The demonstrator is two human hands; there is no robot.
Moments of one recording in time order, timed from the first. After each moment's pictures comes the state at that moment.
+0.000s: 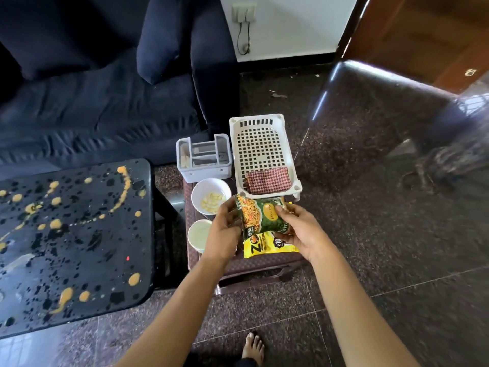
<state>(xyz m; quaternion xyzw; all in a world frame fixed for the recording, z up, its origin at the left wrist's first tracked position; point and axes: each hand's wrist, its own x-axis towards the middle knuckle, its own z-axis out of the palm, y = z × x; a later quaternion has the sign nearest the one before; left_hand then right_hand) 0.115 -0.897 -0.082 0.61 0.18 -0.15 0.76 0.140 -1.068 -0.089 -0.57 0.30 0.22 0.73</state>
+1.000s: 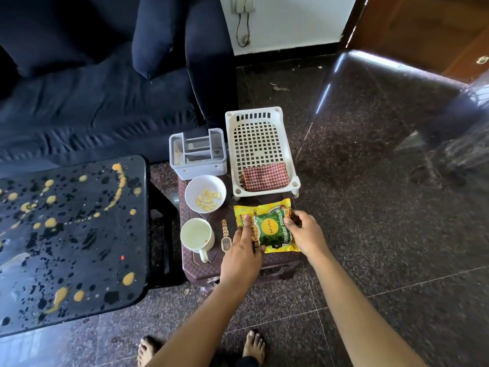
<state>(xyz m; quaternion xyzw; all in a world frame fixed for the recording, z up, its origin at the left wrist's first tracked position) 0.083 -0.945 -0.118 0.91 0.08 -0.23 0.32 0.132 -1.100 -0.140 -0.88 0.20 0.18 0.39</state>
